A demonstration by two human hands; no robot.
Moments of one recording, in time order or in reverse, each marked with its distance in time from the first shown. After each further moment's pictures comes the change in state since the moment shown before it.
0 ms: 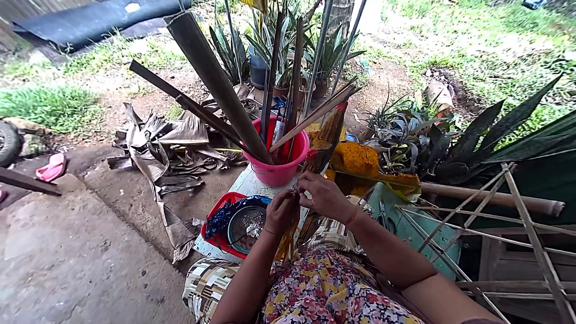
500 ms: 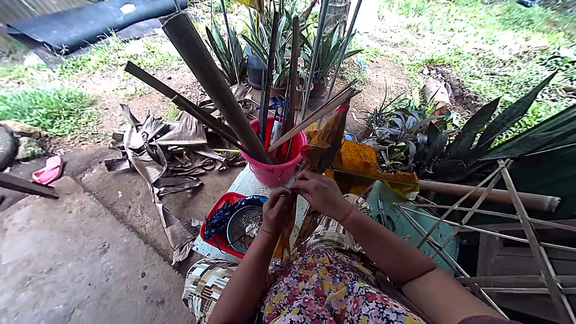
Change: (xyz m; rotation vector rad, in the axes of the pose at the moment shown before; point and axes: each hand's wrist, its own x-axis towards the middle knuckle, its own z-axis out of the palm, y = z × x) left_hand 0.008 0.003 -0.006 0.036 0.025 -0.012; right_hand 0.001 -0.003 0.003 -0.056 0.099 -0.012
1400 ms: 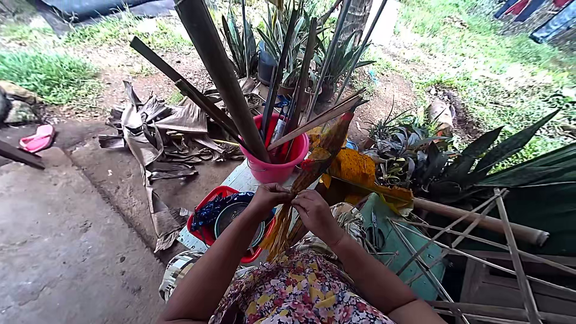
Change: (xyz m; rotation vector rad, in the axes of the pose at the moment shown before) left_hand 0.063 0.003 -0.016 -0.795 -0.402 -1.444; right_hand -0.041 0.014 0.043 0.172 0.161 0.046
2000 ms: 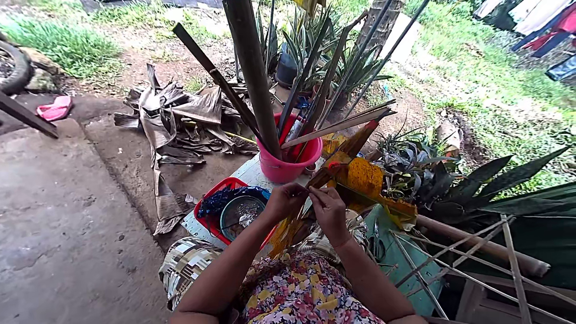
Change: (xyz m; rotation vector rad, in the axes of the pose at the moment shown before) left_hand -0.015 -0.014 0.007 0.541 0.047 0.504; right_hand 0.004 -0.005 0.002 0.026 0.260 0.078
